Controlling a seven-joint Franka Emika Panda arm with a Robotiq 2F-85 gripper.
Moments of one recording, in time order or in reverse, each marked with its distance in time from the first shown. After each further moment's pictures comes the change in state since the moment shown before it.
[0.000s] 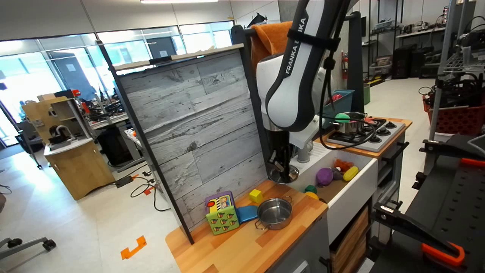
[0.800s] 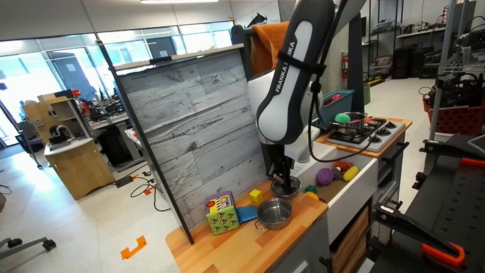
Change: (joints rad) arm 0.023 0.106 0.001 0.135 0.002 -0.133 0.024
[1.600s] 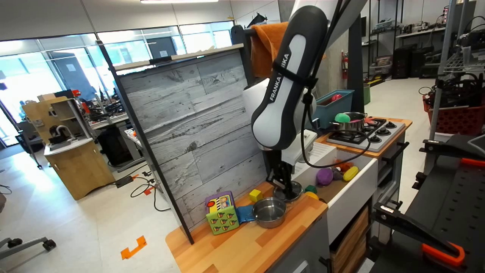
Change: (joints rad) arm 0.009 0.062 -0.001 0.093 0.000 -0.101 0.024
